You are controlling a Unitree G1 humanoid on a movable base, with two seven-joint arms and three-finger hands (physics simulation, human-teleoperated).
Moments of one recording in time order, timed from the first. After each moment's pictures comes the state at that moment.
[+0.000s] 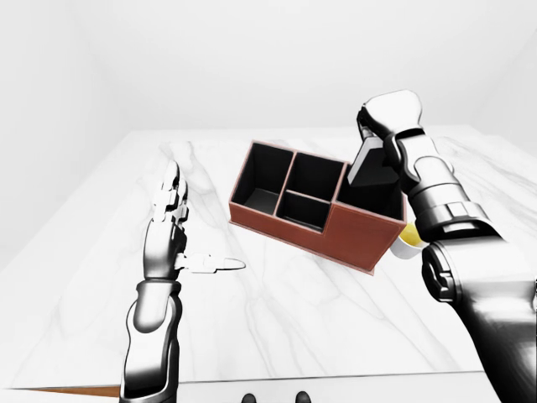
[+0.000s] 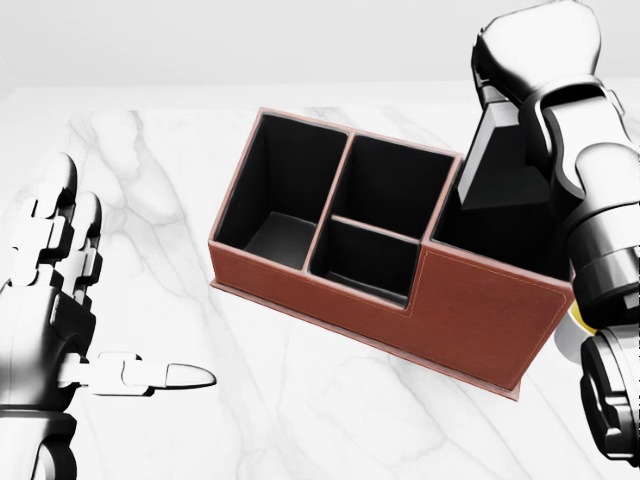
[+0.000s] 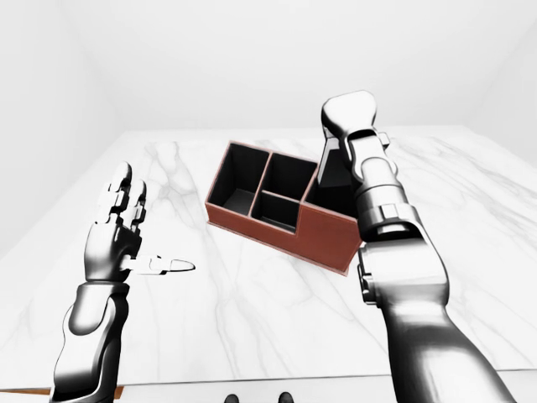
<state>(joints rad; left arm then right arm) -0.01 0.05 0.10 -0.42 0.04 0.05 -0.11 -1.26 -0.44 0.04 1.14 -1.45 -0.09 -0.18</state>
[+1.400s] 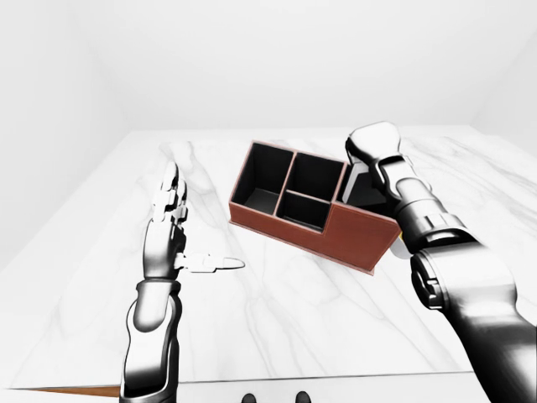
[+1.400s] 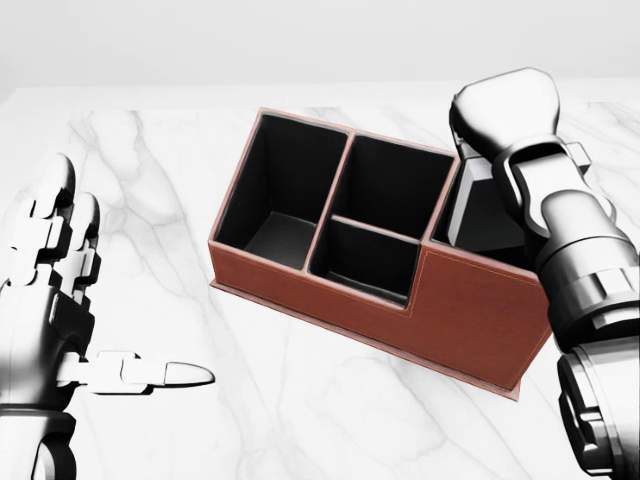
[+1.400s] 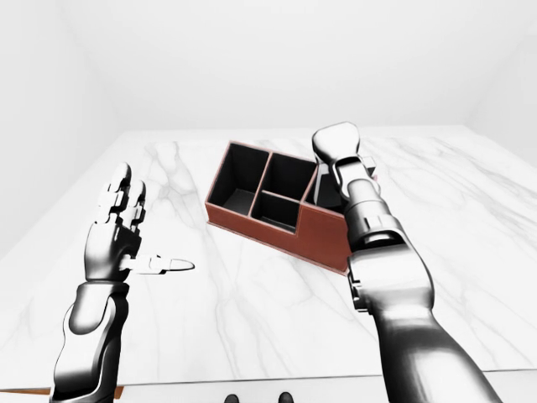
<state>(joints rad) -0.01 0.05 0.11 -0.42 0.04 0.06 -0.11 -1.21 -0.39 0.07 1.28 -1.49 -0.09 -0.29</state>
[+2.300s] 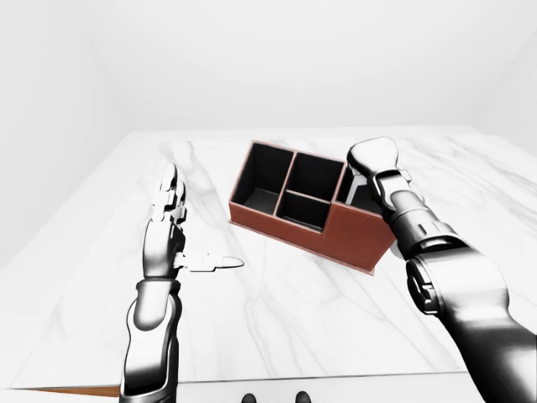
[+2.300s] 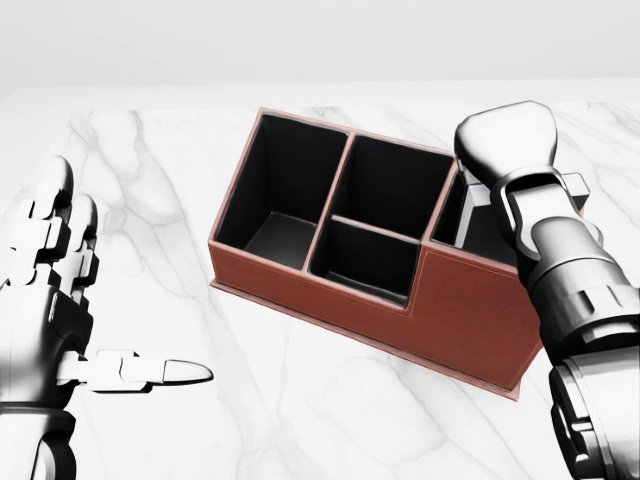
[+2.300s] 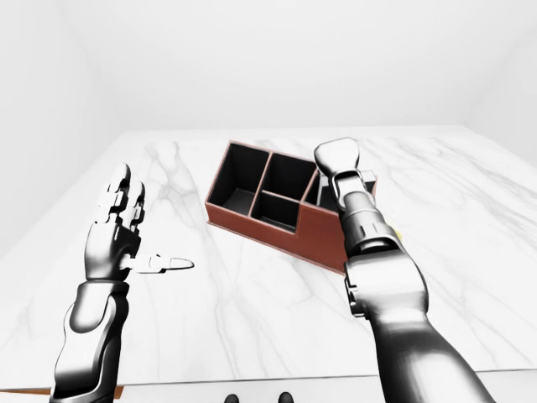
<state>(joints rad) -0.02 0.05 0.11 -0.40 0.04 0.06 -0.10 -1.17 -0.36 0.07 1.35 -1.50 -0.03 -0.34</state>
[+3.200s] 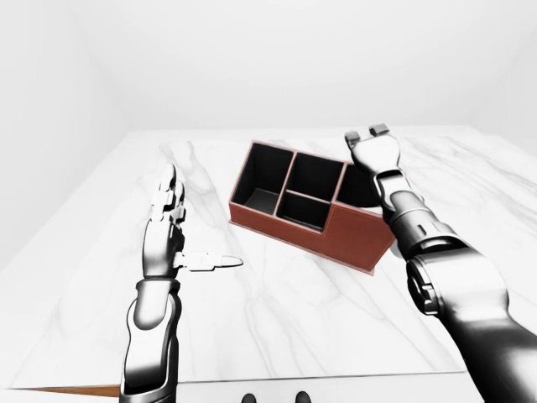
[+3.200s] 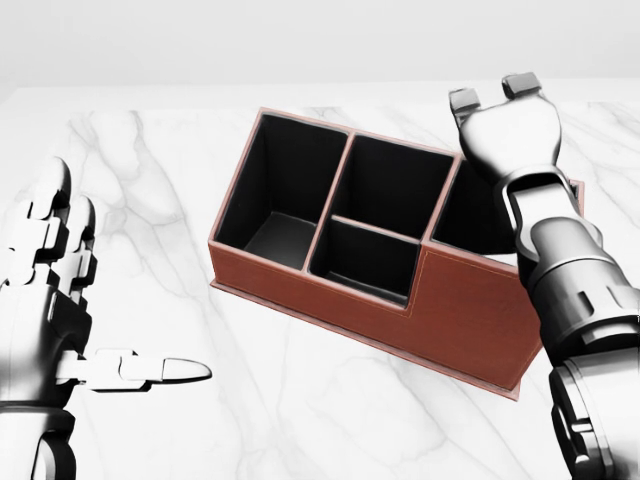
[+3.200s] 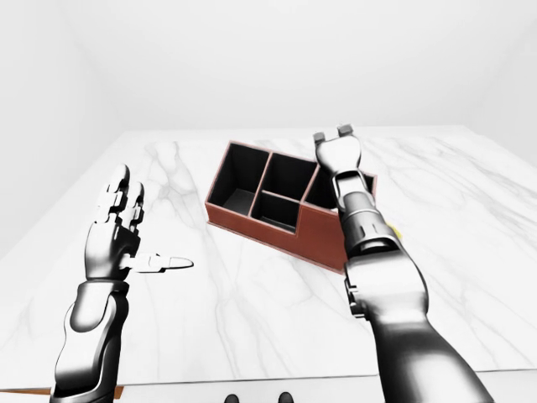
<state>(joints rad) -0.02 0.05 0.11 -0.40 0.04 0.06 -0.09 -1.16 -0.36 0.07 1.35 -1.52 0.00 -0.37</state>
